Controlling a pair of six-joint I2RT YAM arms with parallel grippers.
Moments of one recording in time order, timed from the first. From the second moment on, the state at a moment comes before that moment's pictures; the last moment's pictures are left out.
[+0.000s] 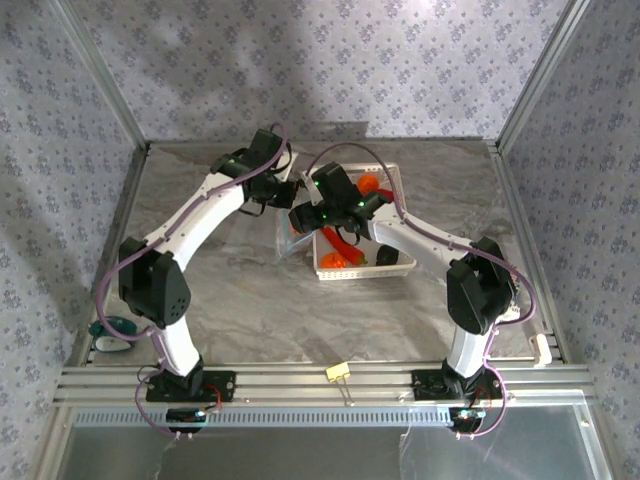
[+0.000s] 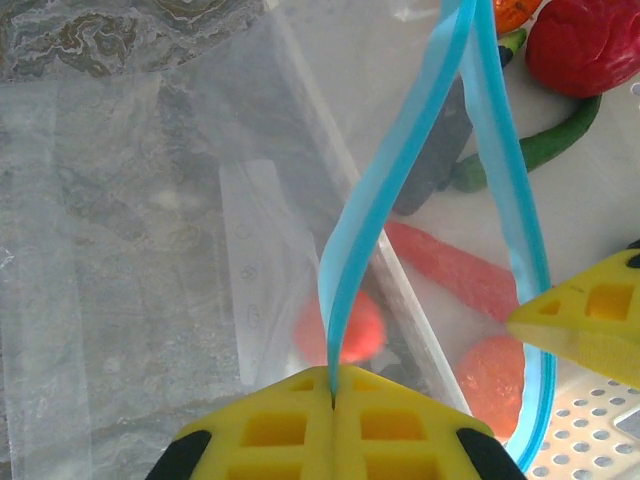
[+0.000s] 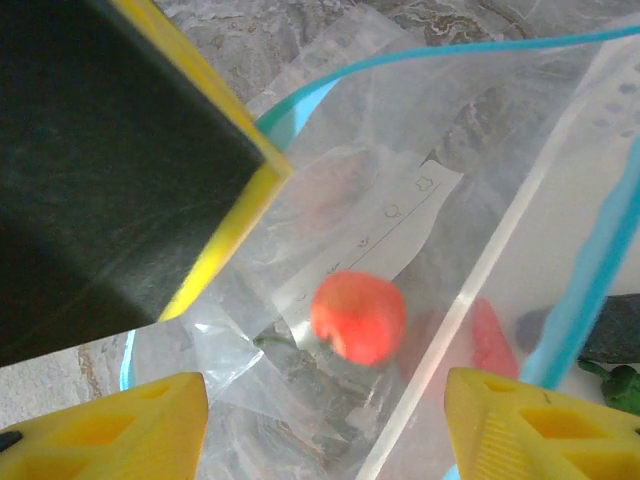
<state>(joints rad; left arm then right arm) -0.51 1.78 1.68 -0.90 0.07 -0.17 0.73 1.78 1.47 -0.43 -0.06 0.19</state>
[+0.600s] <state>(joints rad) -0.47 1.63 1.58 -0.84 0.18 -0.23 0.48 1.65 1.41 -0.63 0.06 0.33</state>
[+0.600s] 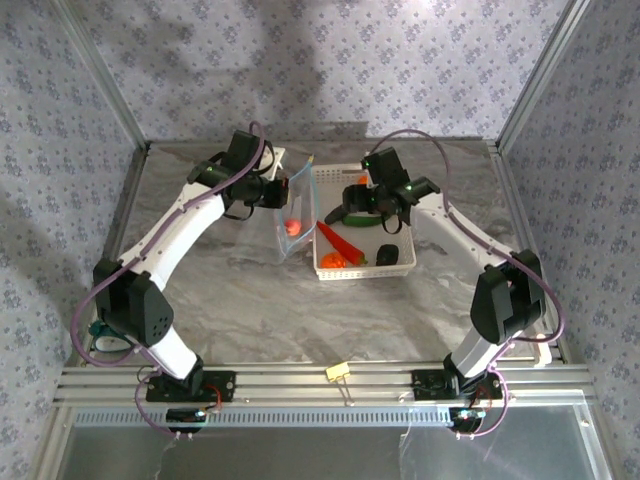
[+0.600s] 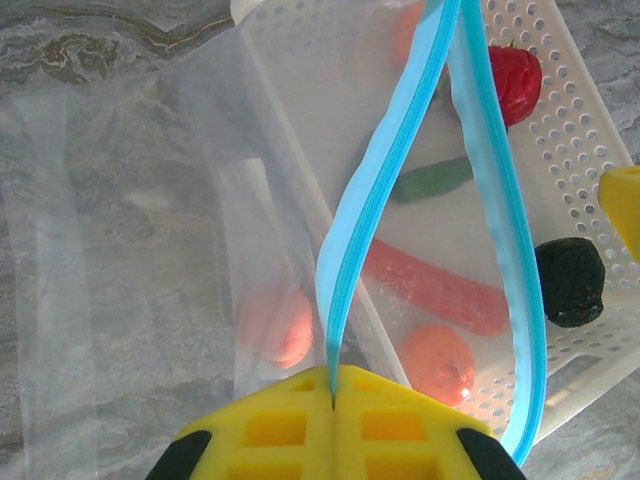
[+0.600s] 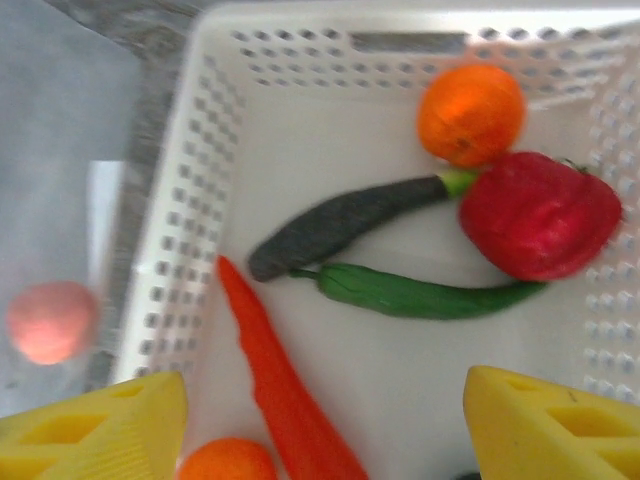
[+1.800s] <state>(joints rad) -0.47 1.63 1.52 -0.84 0.17 -0.22 0.47 1.77 1.24 -0.86 0.09 0.42</state>
